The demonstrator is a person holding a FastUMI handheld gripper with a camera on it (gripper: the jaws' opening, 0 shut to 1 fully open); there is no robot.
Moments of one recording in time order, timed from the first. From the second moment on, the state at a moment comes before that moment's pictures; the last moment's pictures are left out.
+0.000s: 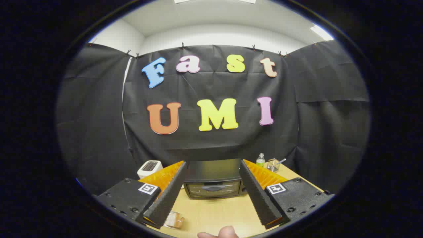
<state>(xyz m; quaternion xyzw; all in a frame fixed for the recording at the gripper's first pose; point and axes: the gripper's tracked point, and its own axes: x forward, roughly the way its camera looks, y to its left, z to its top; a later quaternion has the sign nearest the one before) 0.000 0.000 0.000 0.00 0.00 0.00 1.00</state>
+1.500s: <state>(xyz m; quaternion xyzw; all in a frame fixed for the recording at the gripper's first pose) 0.040 -0.020 -0.021 -0.02 0.04 0.02 1.00</state>
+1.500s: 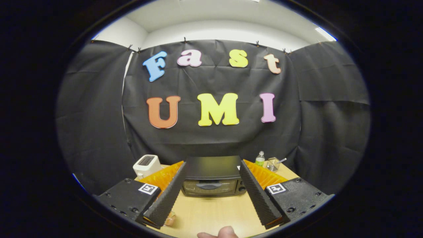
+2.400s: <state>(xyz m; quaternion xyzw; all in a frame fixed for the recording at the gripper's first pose) 0.254 -0.026 -0.222 -0.03 0.22 0.06 0.97</state>
